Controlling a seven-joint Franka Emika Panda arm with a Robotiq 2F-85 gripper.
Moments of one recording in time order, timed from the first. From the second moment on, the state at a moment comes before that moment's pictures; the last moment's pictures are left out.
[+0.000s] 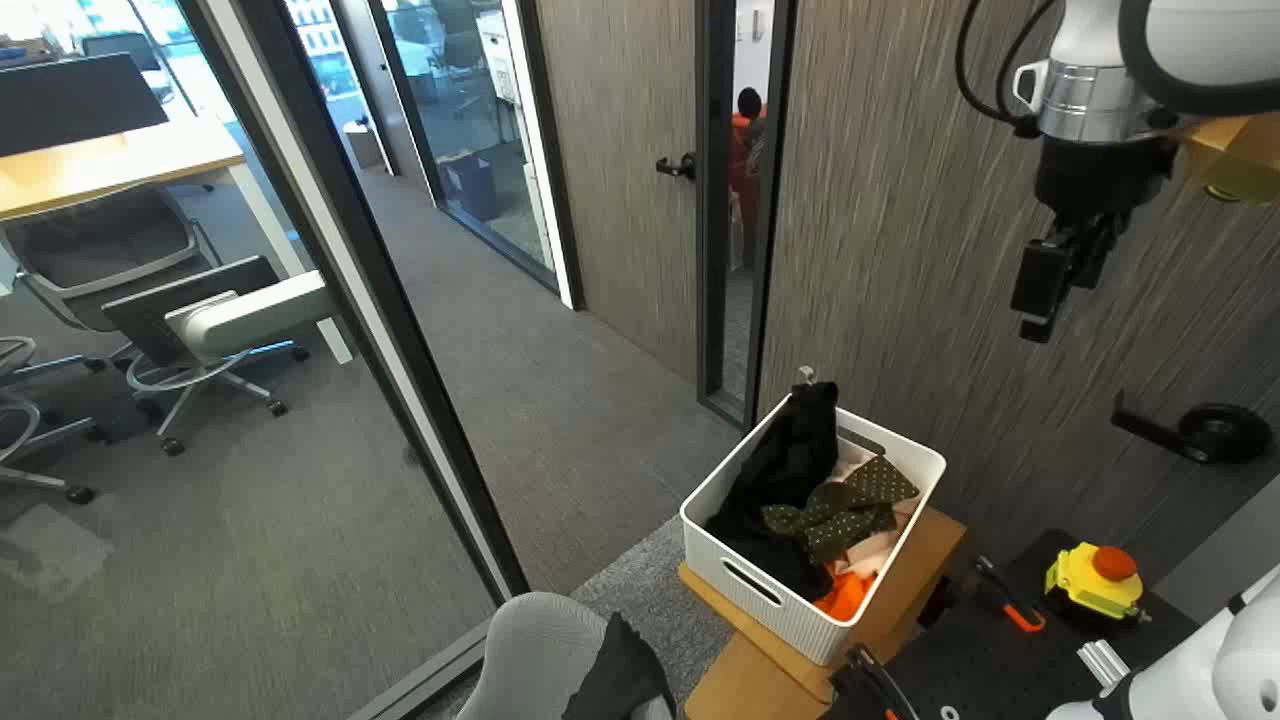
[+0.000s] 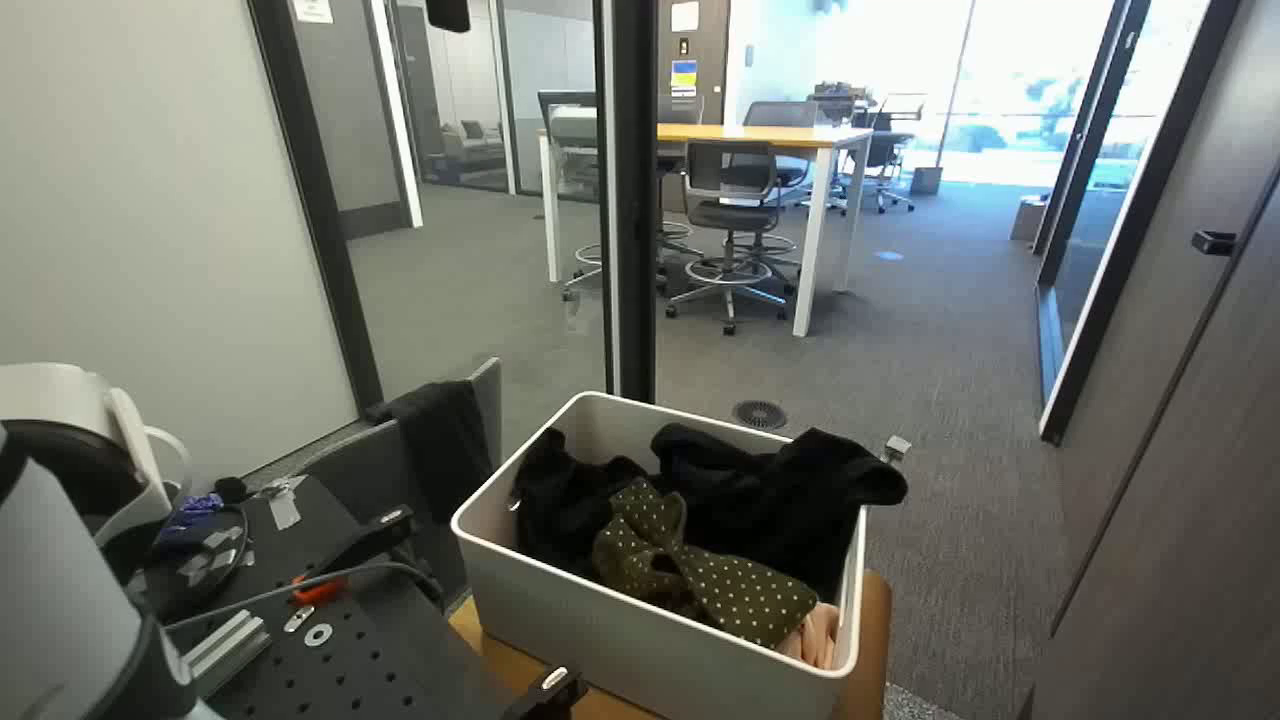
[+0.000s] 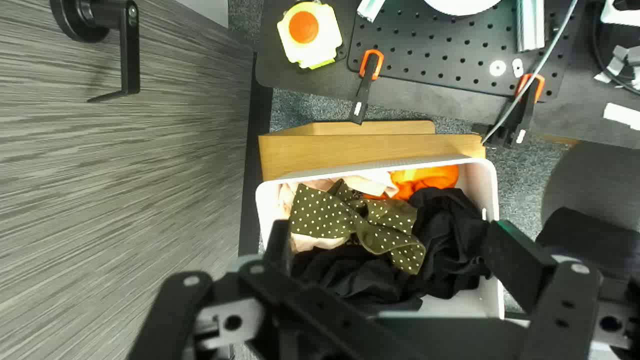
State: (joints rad) arm 0.00 -0.86 0.00 -2.46 -0.20 1.52 -0.19
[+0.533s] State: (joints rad) arm 0.00 -0.86 0.00 -2.45 -0.20 1.52 -0.19
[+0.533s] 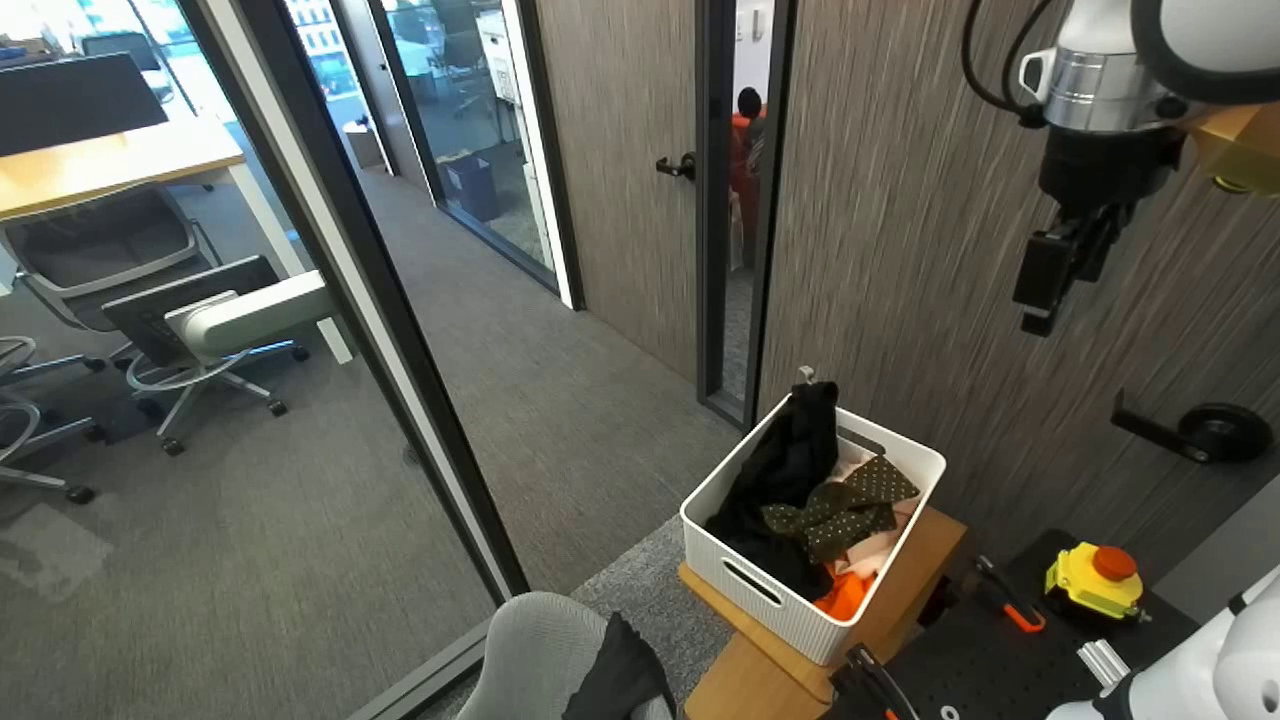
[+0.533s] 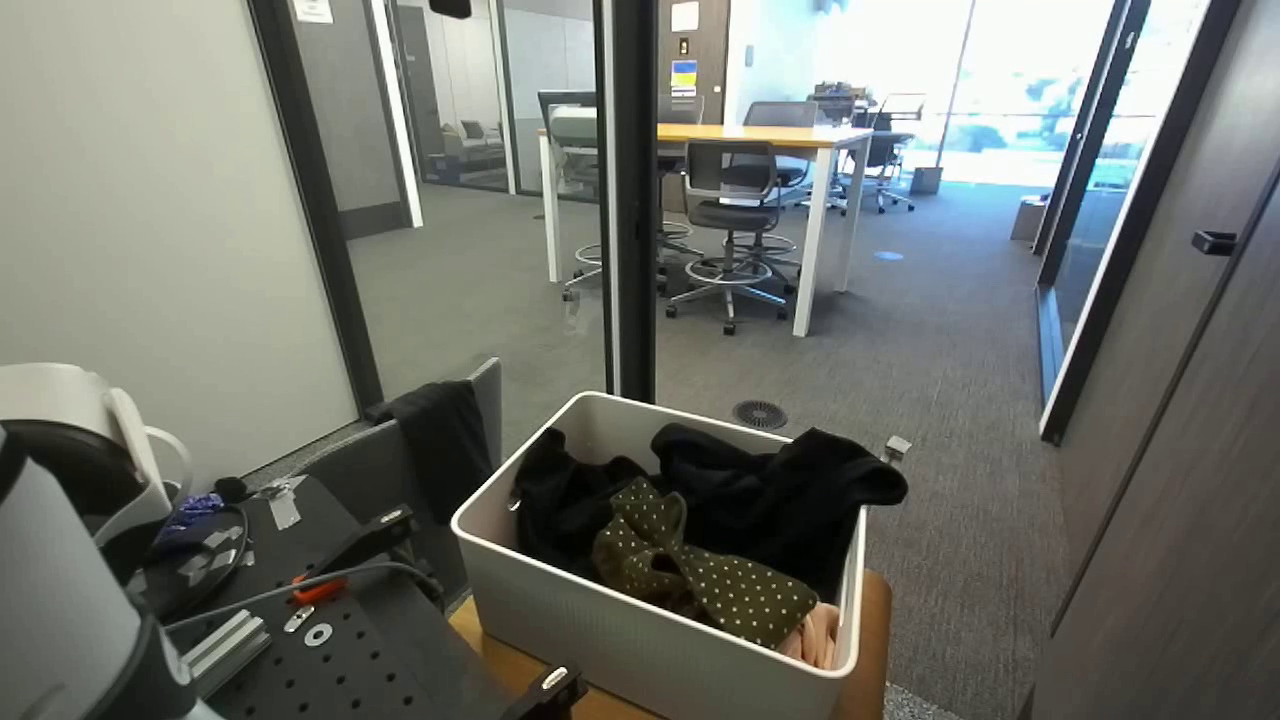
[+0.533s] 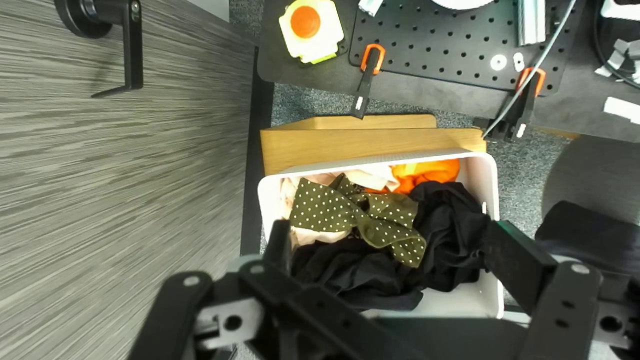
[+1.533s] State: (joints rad) arm 0.01 -0.48 -0.20 -2.67 -0.18 2.33 -0.25
